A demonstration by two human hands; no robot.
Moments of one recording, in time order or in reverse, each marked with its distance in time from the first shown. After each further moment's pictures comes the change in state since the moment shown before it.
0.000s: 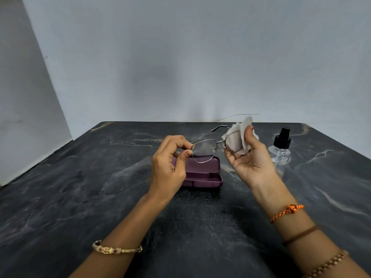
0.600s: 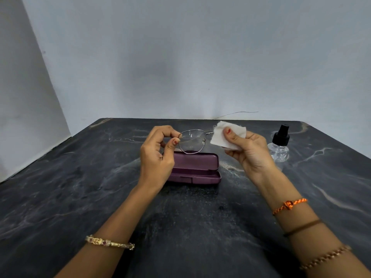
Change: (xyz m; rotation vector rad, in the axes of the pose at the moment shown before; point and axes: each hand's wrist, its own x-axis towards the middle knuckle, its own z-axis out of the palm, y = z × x) left_hand 0.010 -0.004 -0.011 -0.051 0.068 -0.083; right_hand -0.003 -0.006 -0.003 -0.567 -0.189 -0.148
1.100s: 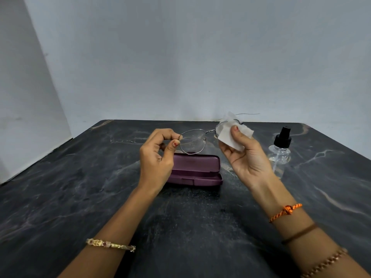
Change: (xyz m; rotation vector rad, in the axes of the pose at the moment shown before) left_hand 0.001 0.000 -0.004 -0.064 0.003 -0.041; right_hand -0.004 0.003 0.014 0.497 0.000 0.060
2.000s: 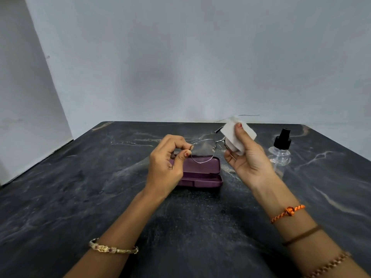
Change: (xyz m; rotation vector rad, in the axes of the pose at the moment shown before) left_hand -0.007 -0.001 0.007 0.089 -0.117 0.120; right_hand 0.003 -0.002 -0.006 -0.215 0.171 0.020
